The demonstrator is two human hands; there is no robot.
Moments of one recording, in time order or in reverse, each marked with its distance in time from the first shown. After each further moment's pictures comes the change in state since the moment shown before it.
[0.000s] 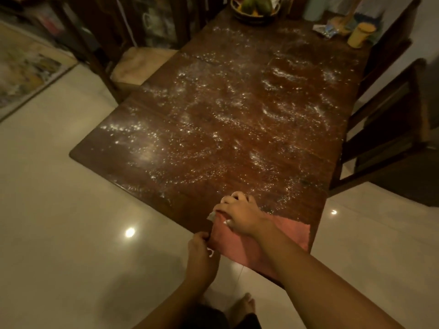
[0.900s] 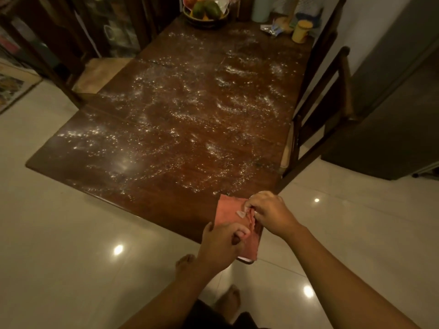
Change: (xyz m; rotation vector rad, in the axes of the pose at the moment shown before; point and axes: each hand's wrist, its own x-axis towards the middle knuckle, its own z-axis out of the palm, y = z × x) left_hand -0.069 0.105 0.072 0.261 -0.280 0.520; right_hand -0.162 0.113 0.018 0.266 0.274 0.220
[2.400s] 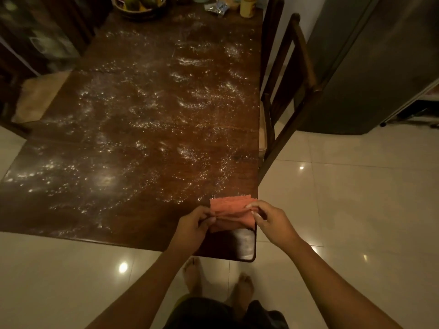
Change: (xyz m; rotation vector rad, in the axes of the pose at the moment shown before) left_hand 0.060 -0.056 -0.039 -0.134 -0.048 0.058; right_hand -0.042 0.012 0.053 0.611 0.363 0.329
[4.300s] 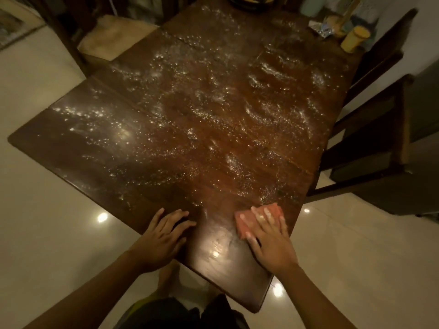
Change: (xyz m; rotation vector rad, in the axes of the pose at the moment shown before) left_hand -0.027 -0.124 -0.069 0.759 0.055 0.165; right_hand 0.082 -0.022 0.036 -0.984 -0.331 -0.351
